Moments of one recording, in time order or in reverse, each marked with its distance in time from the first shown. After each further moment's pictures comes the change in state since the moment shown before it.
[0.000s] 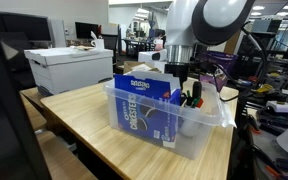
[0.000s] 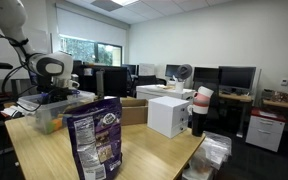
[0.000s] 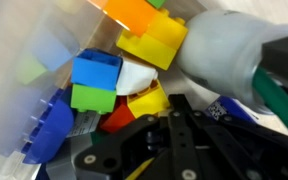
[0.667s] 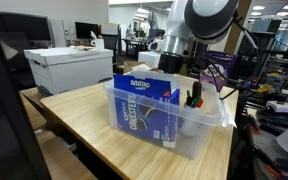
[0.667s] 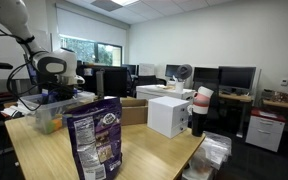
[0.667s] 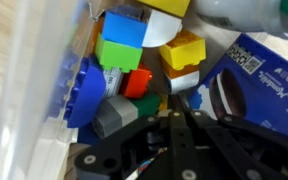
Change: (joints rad) arm -0.029 -0.007 -0.001 0.017 0.161 0.118 0.002
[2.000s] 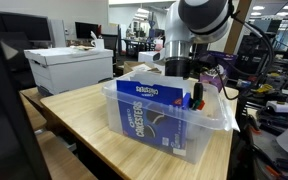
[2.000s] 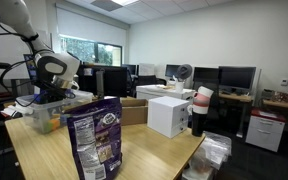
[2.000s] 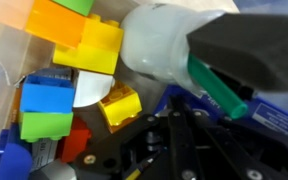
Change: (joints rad) arm 0.000 0.007 0.007 0.031 0.167 -0.307 -0.072
